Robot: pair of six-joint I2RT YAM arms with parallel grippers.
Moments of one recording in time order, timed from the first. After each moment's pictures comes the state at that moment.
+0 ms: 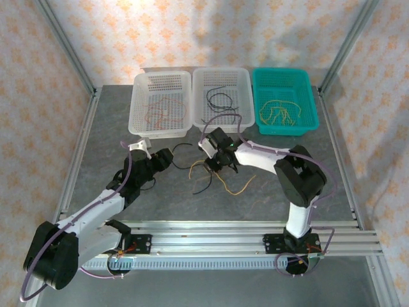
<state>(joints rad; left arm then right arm) -0.35 1.00 0.40 0.16 0.03 -0.83 0.71 1.84 1.18 -0.44 -0.13 -0.07</state>
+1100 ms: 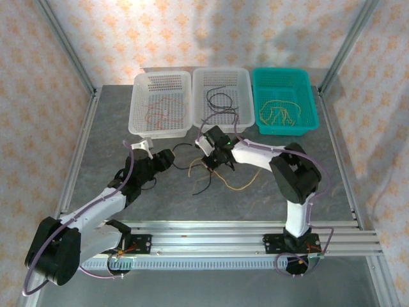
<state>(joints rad) -0.35 1.05 0.43 0.17 0.08 -0.80 0.71 1.81 1.18 -0.40 -0.10 -0.06</state>
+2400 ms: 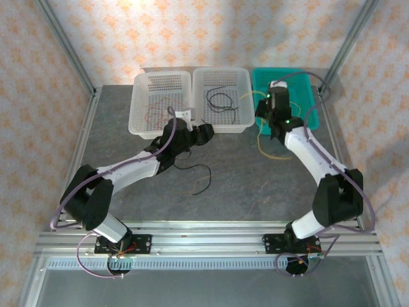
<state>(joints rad) -0.57 1.62 1.04 0.29 0.09 -0.72 0.17 1.64 1.39 -0.23 0.20 0.27</state>
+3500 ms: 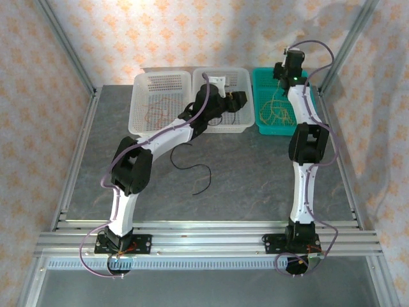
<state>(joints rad) -0.59 2.07 1.72 0.21 0.15 -0.62 -0.02 2.47 2.40 -0.37 0.03 0.15</state>
